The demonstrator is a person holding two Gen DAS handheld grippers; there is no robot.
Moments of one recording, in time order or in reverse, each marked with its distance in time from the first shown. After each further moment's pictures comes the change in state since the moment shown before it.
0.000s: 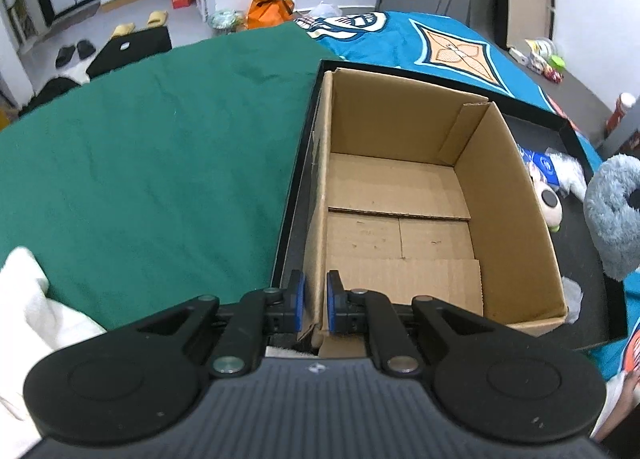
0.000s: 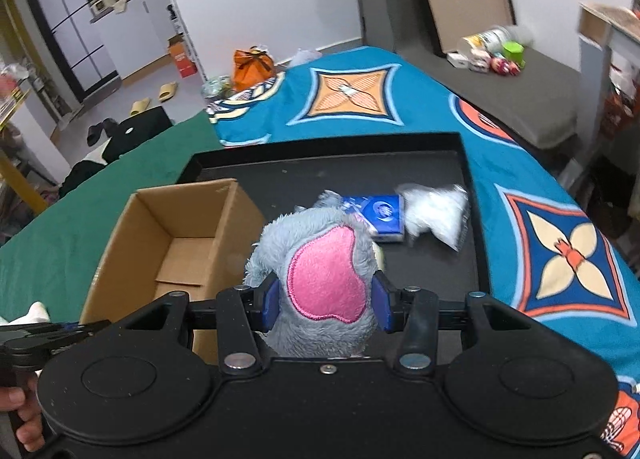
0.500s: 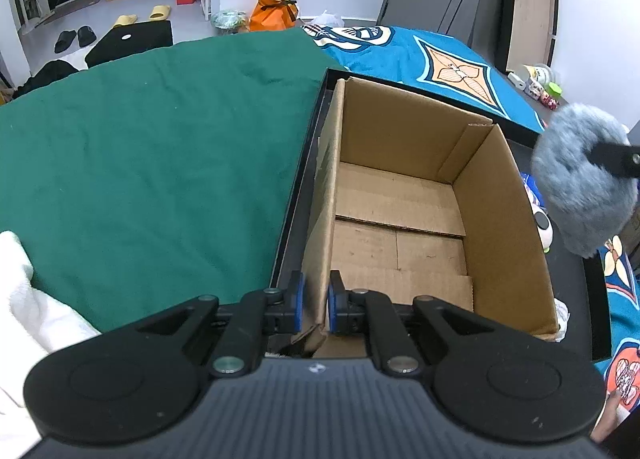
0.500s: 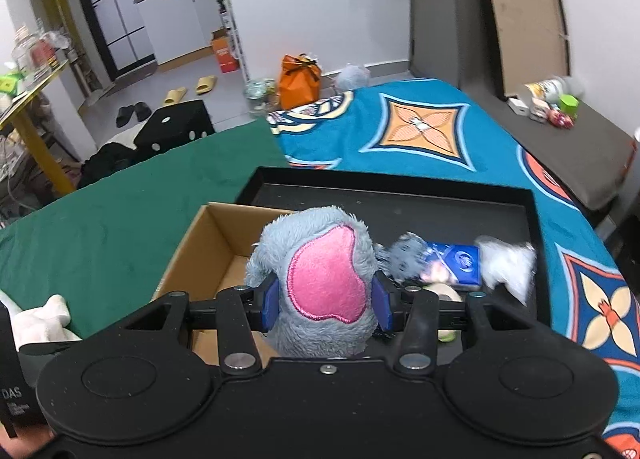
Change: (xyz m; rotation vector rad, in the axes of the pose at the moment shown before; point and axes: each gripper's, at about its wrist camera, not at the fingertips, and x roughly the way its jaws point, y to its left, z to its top) left arm -0.001 0.013 -0.004 -0.057 -0.034 -0.052; right arm 0.011 0.082 0.027 -0.131 -0.032 0.041
